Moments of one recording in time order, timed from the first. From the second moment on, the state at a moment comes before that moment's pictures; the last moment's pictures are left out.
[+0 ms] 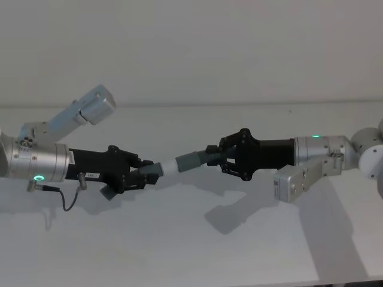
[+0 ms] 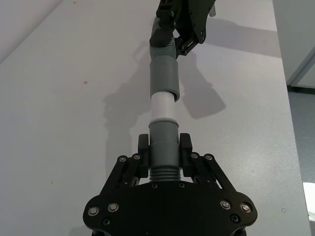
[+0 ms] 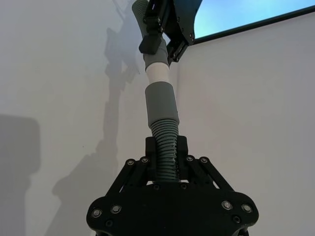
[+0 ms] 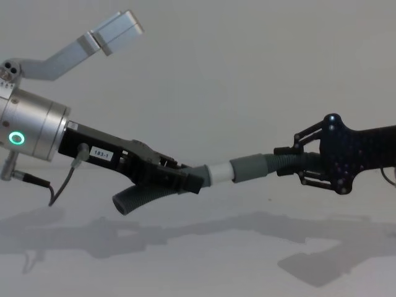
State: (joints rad) left arm -0.80 0.49 0.71 -1.19 -0.42 0.25 -1.03; right arm 0.86 0.32 -0.45 -0.68 -0.51 -1.22 0.66
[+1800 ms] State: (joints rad) left arm -0.82 0.50 0.75 -1.18 -0.45 0.24 -1.02; right arm 0.89 0.31 -0.47 -0.62 -0.42 -1.22 0.70
